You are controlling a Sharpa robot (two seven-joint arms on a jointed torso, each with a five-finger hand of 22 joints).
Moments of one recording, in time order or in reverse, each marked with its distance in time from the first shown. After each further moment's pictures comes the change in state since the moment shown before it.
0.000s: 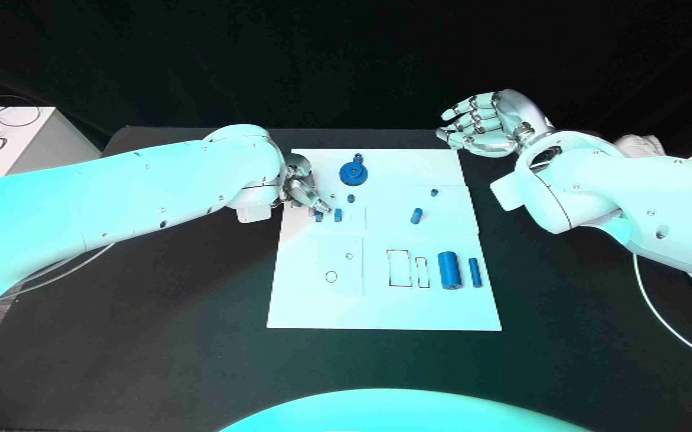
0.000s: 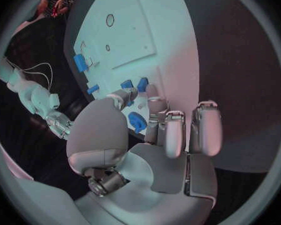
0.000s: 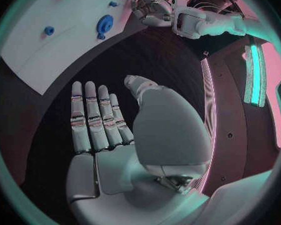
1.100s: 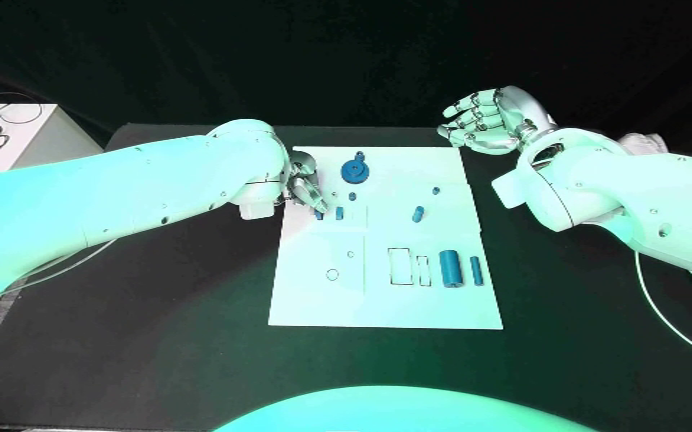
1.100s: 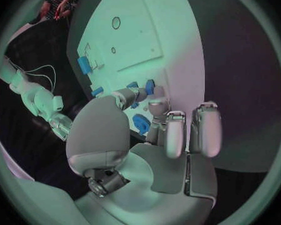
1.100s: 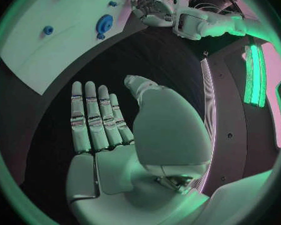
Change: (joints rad) left arm 0.003 0.000 0.011 0.019 -0.001 0.032 0.001; left_hand 0.081 0.023 0.245 -0.114 0.095 -0.022 0.024 0.037 0.003 0.028 -0.005 0.021 0.028 0.000 0.008 0.004 -0.001 0.000 0.000 0.000 0.020 0.000; right arm 0.003 0.002 0.000 0.000 -0.002 0.000 -0.002; right_hand 0.000 0.000 0.000 0.000 -0.004 0.000 0.000 0.000 0.001 0.000 0.000 0.000 0.002 0.000 0.000 0.000 0.002 0.000 0.000 0.000 0.000 0.001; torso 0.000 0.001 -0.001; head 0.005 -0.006
